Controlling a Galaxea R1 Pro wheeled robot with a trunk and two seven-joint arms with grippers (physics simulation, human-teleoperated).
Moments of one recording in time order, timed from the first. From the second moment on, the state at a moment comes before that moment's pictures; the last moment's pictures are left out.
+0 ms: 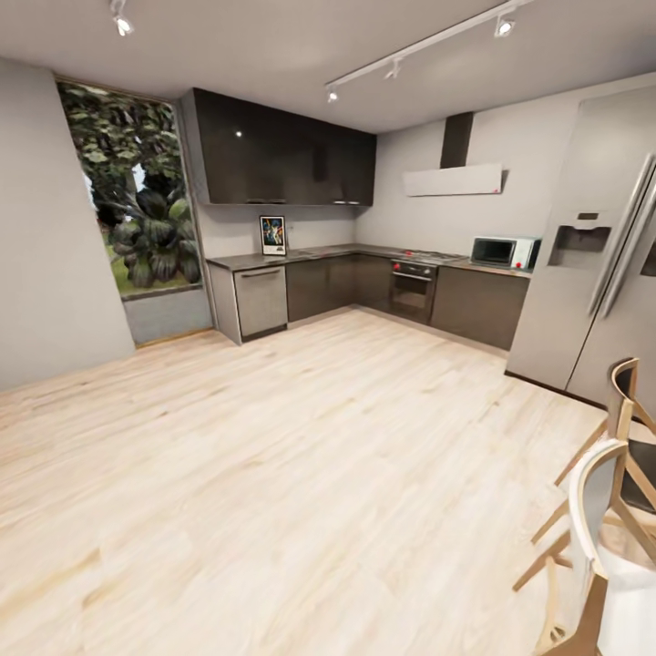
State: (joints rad) left arm 0.07 -0.06 0.04 -0.62 0.00 -0.17 0.00; right arm -0.08 -0.05 0.00 -0.38 0.03 -0.30 0.00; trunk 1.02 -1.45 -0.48
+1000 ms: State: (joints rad) left arm 0.07 -0.06 0.04 -0.62 0.00 -0.17 0.00; right arm -0.08 -0.05 0.01 -0.38 0.03 -0.30 0.00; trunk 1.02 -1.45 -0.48
